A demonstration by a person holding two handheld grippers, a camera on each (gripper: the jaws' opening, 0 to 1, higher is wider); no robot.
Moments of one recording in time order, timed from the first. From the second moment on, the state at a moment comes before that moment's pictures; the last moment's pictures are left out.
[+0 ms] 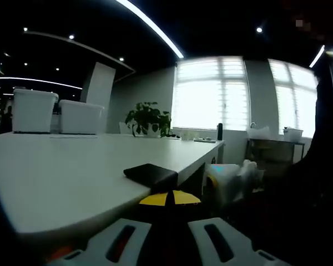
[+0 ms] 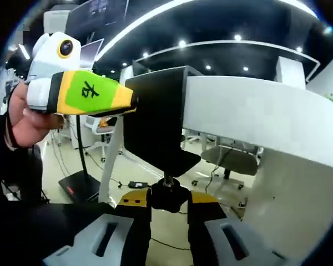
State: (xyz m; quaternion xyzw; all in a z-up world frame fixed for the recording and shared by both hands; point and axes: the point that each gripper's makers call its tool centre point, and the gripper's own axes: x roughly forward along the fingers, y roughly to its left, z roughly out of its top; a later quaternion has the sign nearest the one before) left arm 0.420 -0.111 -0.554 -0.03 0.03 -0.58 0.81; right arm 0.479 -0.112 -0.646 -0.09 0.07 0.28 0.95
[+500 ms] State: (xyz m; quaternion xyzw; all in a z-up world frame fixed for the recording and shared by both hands) left arm 0.412 -0.120 -0.561 -0.02 0.03 -0.59 0.81; right arm 0.474 -0.104 -0.646 -0.12 0.06 0.39 0.91
